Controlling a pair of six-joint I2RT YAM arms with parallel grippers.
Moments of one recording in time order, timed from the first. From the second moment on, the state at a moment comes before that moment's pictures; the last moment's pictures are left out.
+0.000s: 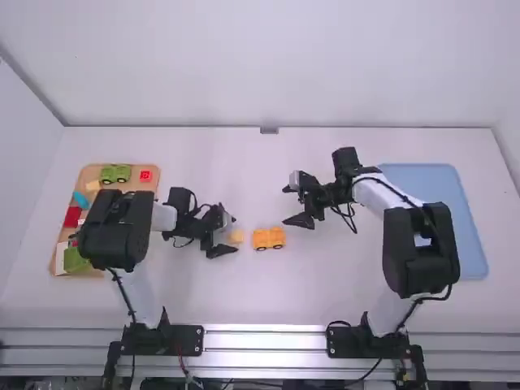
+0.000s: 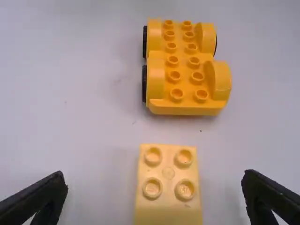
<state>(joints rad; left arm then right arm) 0.00 1.96 0.74 -0.10 1.01 1.26 0.17 1.83 1.12 -0.62 -1.08 -1.25</state>
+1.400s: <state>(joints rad) 0.00 1.96 0.56 0.36 1.00 0.99 0.18 1.83 1.12 -0.62 -1.05 -1.25</state>
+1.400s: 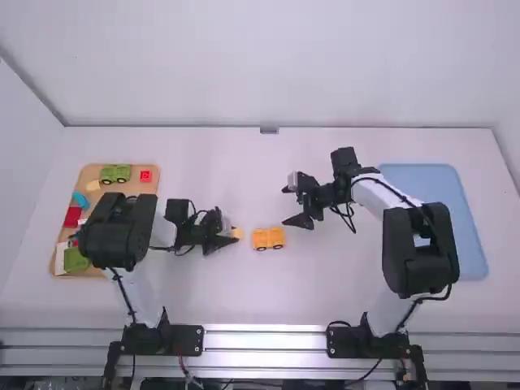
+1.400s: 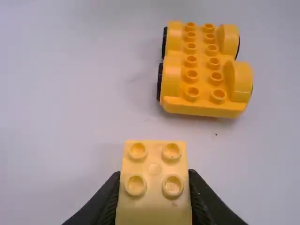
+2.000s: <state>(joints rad) -0.11 1.69 0.52 0.30 0.98 0.87 0.21 1.83 0.73 0.05 -1.08 -1.17</state>
